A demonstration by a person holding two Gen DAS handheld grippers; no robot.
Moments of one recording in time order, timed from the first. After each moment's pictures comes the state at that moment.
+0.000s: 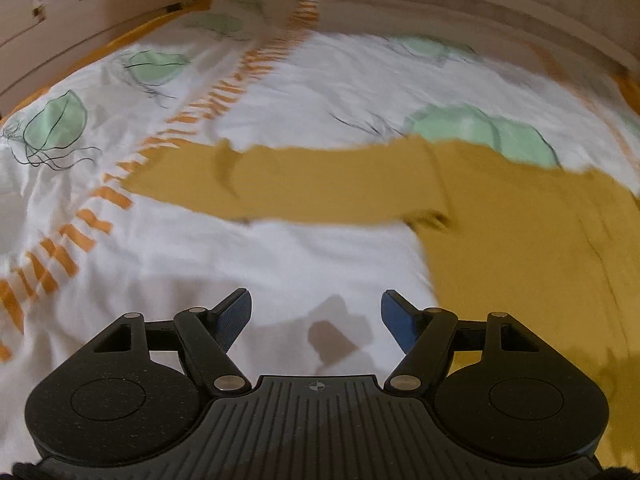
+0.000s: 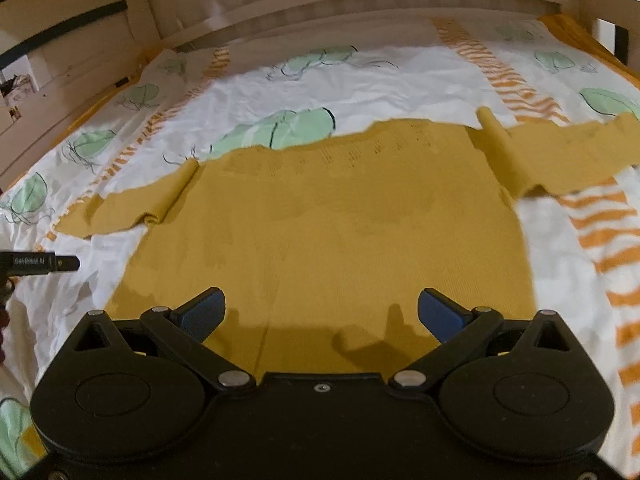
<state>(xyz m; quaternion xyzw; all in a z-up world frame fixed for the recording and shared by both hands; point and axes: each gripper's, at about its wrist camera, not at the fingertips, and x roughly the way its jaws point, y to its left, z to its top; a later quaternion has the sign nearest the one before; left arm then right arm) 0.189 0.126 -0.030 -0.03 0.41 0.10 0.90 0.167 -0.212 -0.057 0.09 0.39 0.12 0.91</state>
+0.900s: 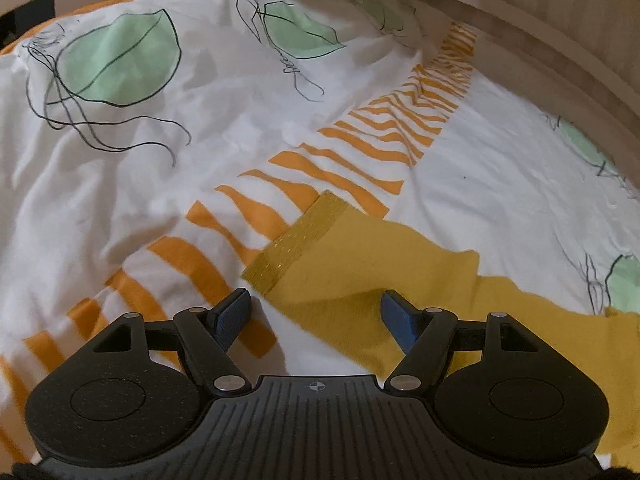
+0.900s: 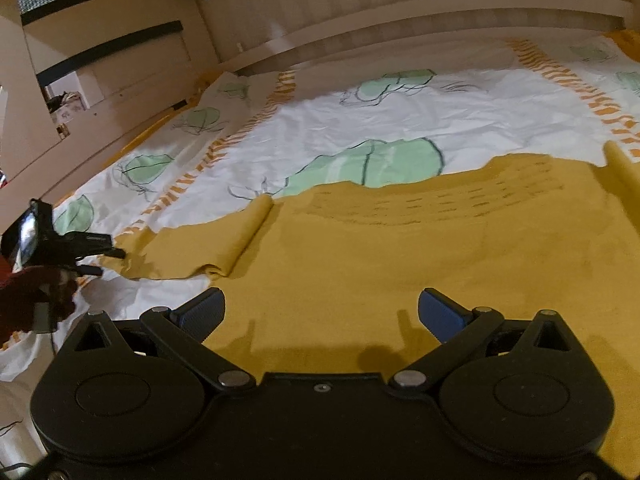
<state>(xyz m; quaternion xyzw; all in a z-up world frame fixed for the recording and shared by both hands) 0.298 0.323 -0.076 -0.17 0.39 0.20 0.88 0.220 -0.145 -0.073 0.12 0.34 0.21 0.91</state>
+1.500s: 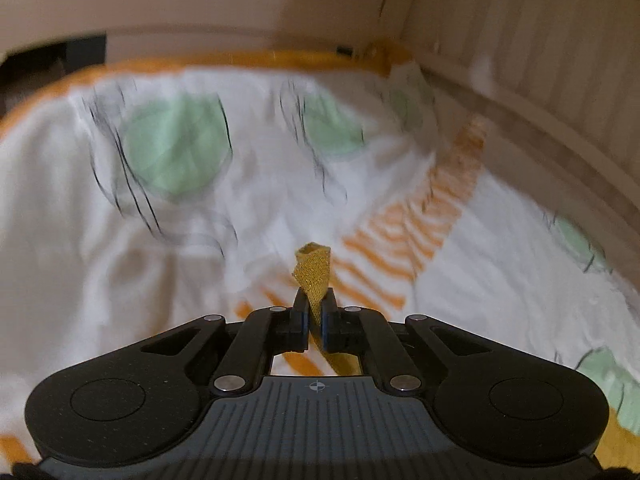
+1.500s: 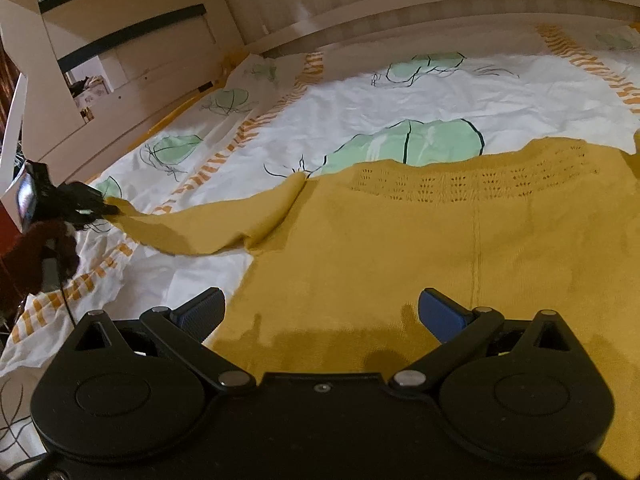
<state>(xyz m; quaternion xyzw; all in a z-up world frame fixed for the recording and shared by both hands) 0.265 0.350 0.002 -0.19 0.28 0.24 0.91 0.207 -0.129 -0.068 0.11 0.36 0.24 0.90</state>
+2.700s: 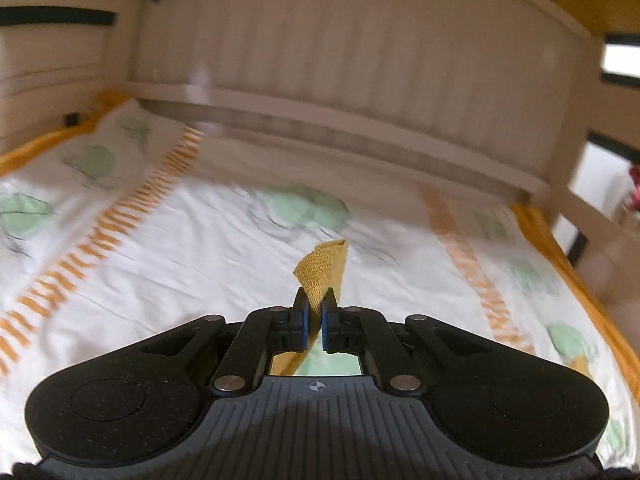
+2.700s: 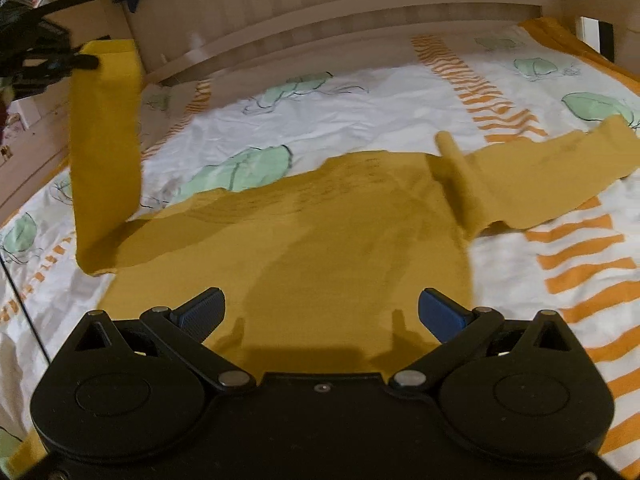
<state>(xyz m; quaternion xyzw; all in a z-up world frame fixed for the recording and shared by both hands) 0.325 -0.004 0.096 -0.09 0.27 -0.04 0.96 0.199 -0.266 -0.064 0.11 0.36 0.11 0.92</state>
